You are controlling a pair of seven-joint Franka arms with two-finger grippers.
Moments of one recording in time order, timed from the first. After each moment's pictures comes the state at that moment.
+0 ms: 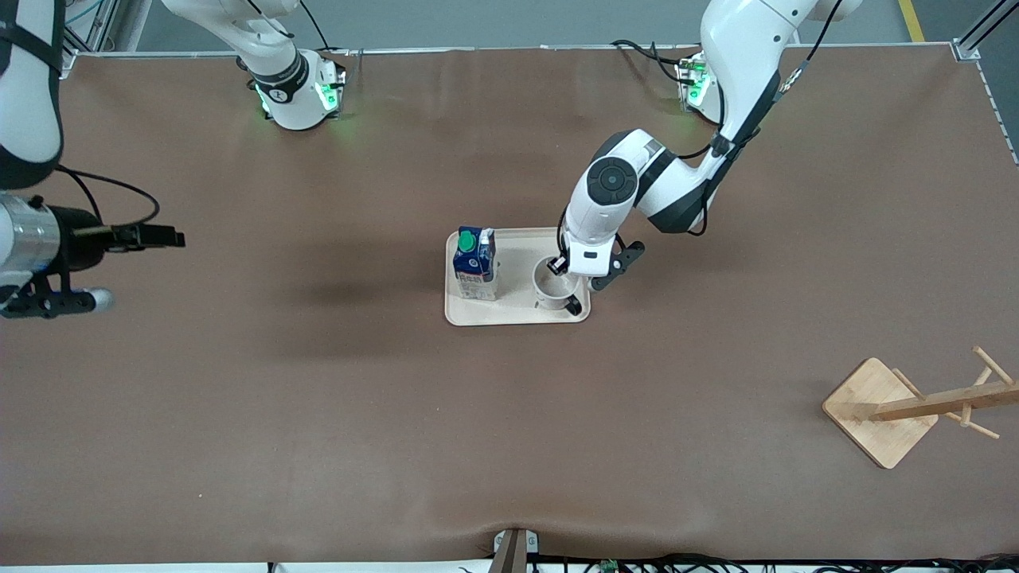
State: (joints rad) left arm -0.38 0.48 -0.34 -1.96 0.07 2.43 -1.47; right arm 0.01 0.34 -0.06 -1.36 0.16 1.33 -0.08
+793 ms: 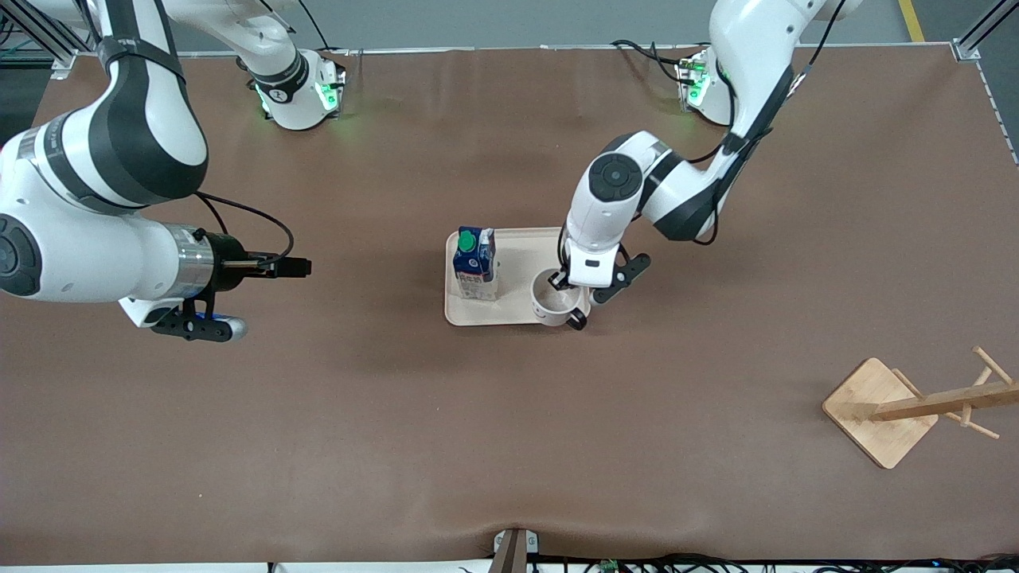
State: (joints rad) left arm -0.35 0.41 -0.34 -1.86 0.16 2.36 -1.47; right arm 0.22 0.39 -0.06 -1.35 0.31 1.43 0.30
